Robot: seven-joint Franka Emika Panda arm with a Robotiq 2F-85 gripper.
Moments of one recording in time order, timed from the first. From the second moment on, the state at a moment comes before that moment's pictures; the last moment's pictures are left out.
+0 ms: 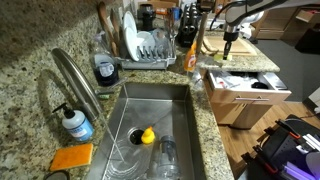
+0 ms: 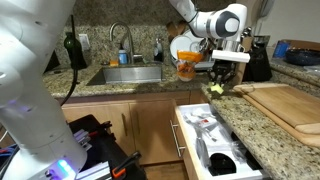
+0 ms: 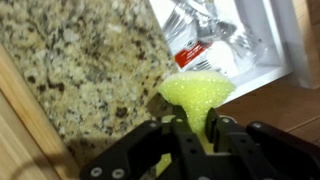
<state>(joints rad) -0.26 0.63 -0.04 -1.52 -0.03 2.02 -0.77</state>
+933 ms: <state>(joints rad) -0.25 0.44 -0.09 -1.86 -0.10 1.87 -0.47</state>
